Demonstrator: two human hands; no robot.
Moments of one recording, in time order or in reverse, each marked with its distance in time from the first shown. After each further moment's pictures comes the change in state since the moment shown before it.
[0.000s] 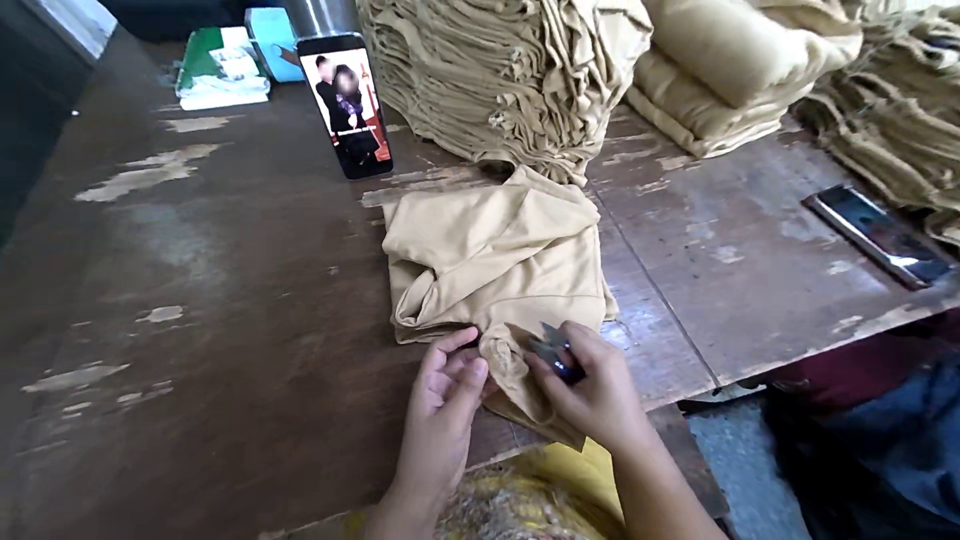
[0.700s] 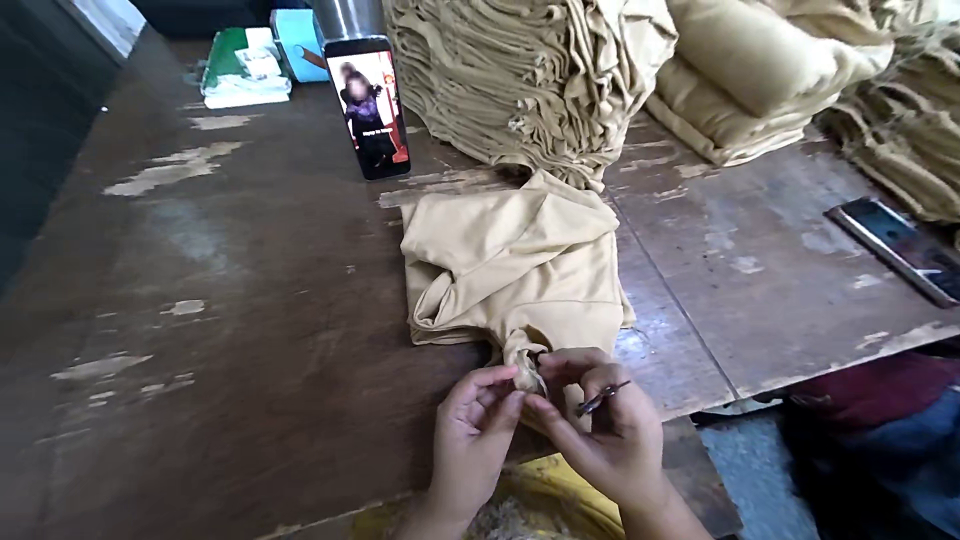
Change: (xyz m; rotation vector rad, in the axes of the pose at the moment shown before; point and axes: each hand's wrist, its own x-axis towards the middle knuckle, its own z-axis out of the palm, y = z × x) left_hand -0.013 -0.033 -0.008 0.107 -0.085 0.299; right_hand -0.013 -0.030 0.012 0.400 0.144 -0.179
